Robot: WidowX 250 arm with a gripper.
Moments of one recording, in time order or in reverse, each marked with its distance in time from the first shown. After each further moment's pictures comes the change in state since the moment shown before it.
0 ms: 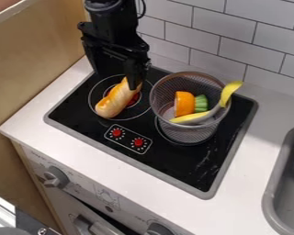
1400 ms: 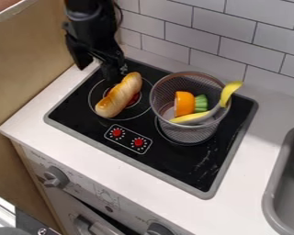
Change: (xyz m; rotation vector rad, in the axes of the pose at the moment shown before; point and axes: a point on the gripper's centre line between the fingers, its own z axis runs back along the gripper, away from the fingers) arm 0.006 0.034 -0.020 0.109 -0.066 -0.106
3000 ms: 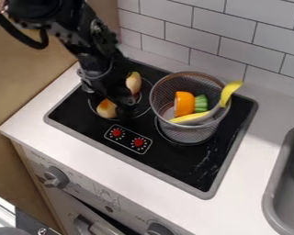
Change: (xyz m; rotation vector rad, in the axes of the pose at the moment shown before) arm -0.021 -0.017 -0.059 -0.019 -0.083 0.046
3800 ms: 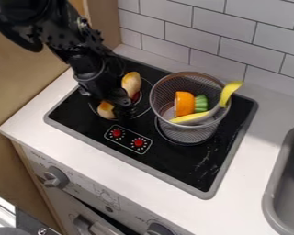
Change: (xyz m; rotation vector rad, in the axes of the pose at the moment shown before) arm -0.009 -0.002 -0.001 -0.084 -0.005 0.019
